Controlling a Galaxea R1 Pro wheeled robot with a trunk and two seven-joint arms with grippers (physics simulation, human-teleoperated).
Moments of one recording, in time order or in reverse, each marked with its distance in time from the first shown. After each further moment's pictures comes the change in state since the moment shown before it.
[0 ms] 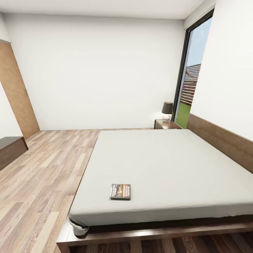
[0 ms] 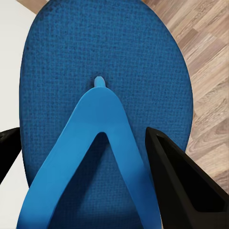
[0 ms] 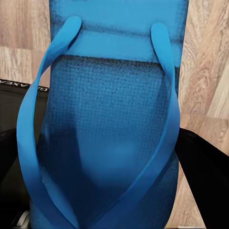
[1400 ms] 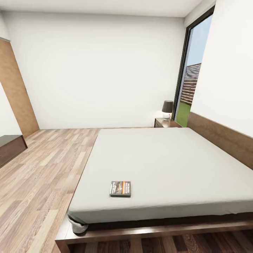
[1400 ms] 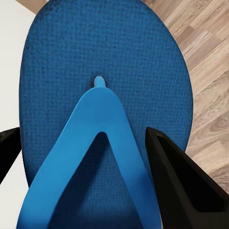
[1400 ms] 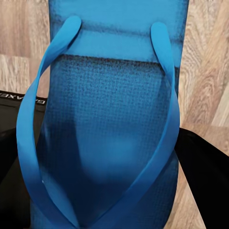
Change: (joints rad) left arm 0.000 0.000 0.000 -0.001 0.000 -0.003 0.002; right arm -0.001 0.000 0.000 -0.077 -0.003 0.082 0.001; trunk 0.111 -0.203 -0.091
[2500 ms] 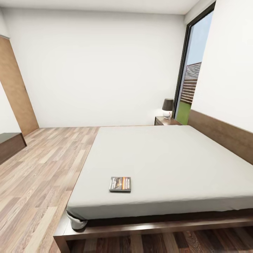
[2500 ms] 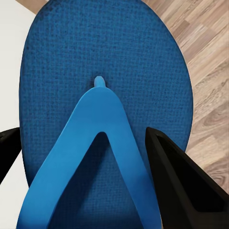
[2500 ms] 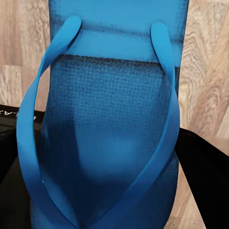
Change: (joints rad) left arm 0.000 0.000 -0.001 0.001 -0.002 0.001 0.000; right arm -0.011 0.000 0.000 -0.022 0.005 0.022 -0.001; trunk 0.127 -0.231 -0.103
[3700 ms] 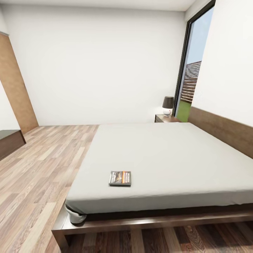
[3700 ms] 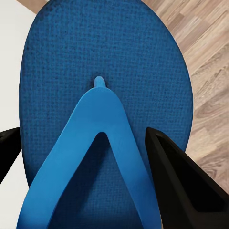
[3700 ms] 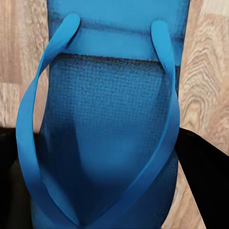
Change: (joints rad) left arm 0.000 0.000 -0.001 0.000 0.000 0.000 0.000; right arm -0.015 0.009 -0.001 -0.057 -0.003 0.042 0.005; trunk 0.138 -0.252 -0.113
